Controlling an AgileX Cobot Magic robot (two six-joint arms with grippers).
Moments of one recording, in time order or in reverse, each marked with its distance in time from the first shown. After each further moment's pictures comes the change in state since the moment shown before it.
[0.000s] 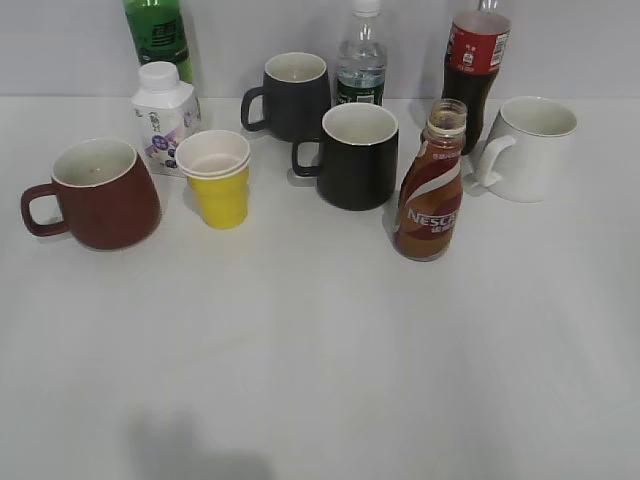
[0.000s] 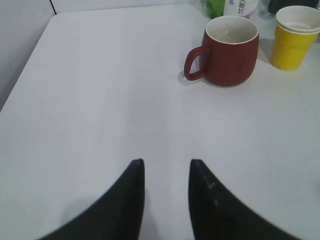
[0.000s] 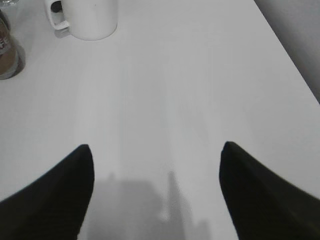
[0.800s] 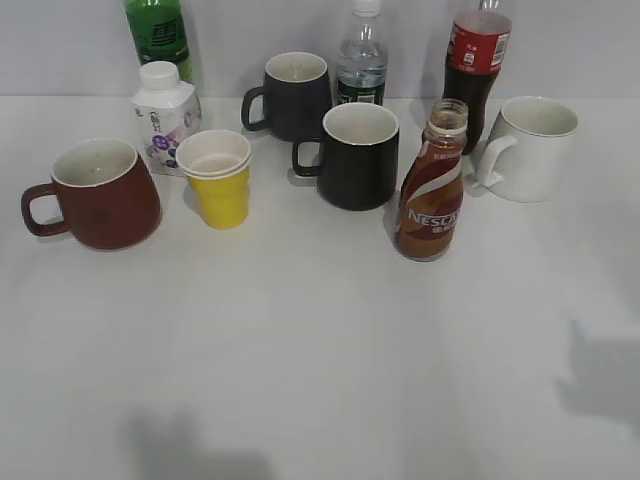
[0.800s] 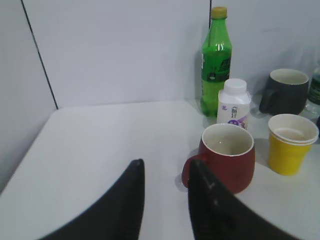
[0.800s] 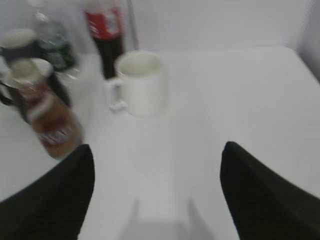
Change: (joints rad) left arm -0.028 0.253 0.058 -0.022 -0.572 0.000; right arm 0.008 0.301 0.008 0.183 -0.485 -0.073
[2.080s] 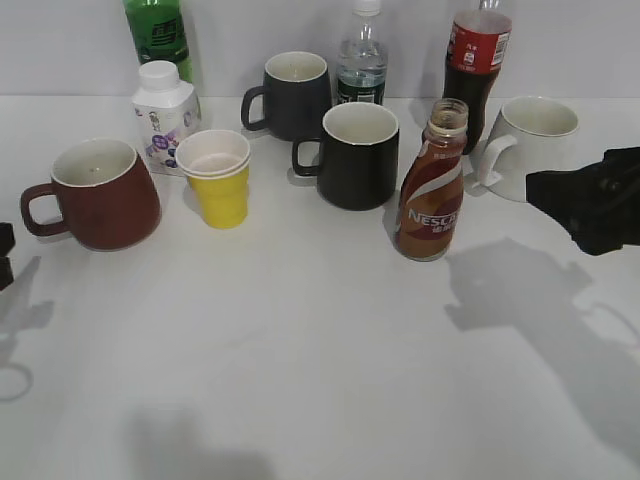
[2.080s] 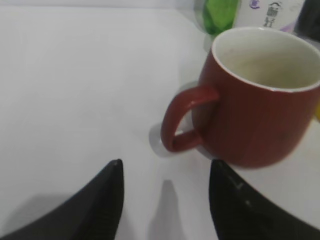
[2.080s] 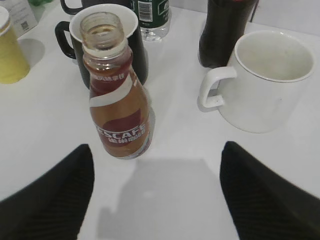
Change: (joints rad) left arm -0.141 1.054 0.276 -0.160 -1.132 0.000; right arm 0.326 0.749 0.002 0.158 -0.556 -0.217
